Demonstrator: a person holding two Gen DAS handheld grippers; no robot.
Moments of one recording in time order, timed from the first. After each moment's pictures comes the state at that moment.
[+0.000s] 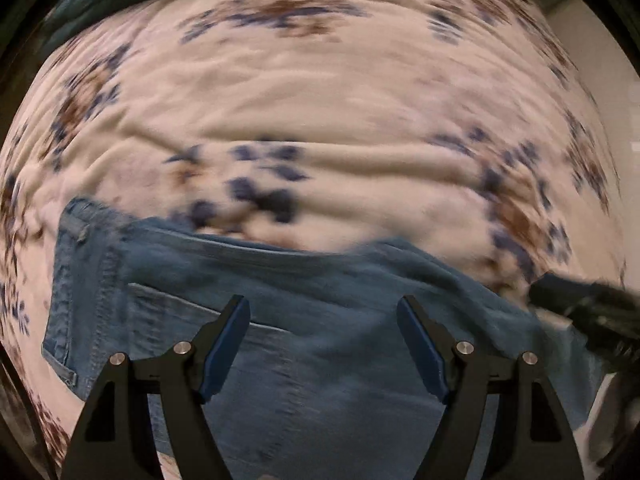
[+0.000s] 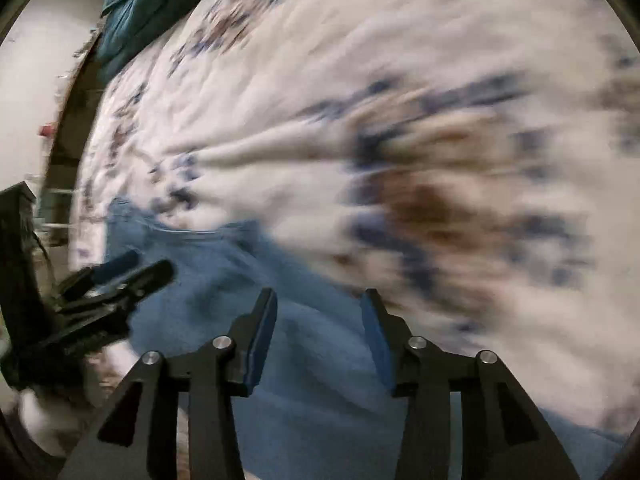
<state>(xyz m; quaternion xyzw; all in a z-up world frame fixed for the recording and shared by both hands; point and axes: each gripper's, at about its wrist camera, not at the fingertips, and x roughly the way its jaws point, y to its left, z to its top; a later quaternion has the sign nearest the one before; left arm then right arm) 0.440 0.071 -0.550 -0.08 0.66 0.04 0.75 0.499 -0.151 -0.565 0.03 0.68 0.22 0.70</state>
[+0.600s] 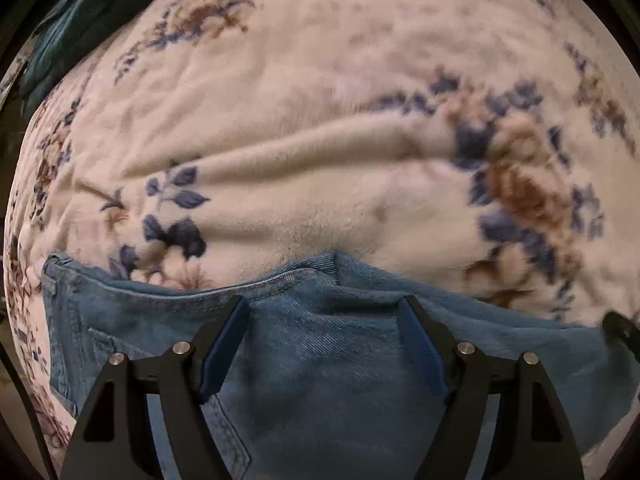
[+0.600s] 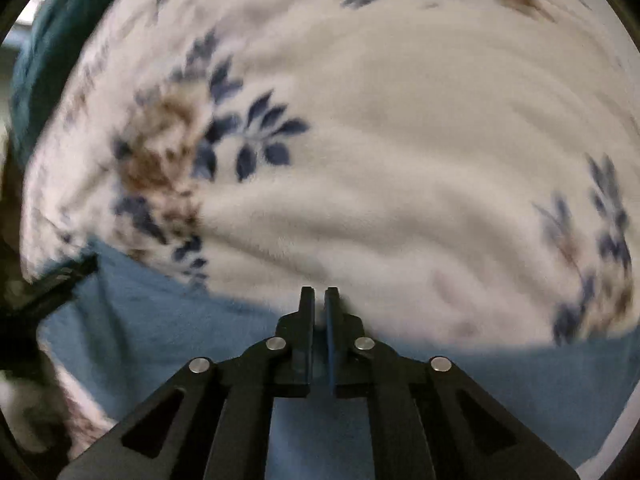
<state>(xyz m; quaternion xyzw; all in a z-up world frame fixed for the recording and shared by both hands) 0.472 0.010 -0.583 0.01 0.67 0.05 0.74 0.450 -0.310 -0.598 0.16 0.68 0.06 0.71</state>
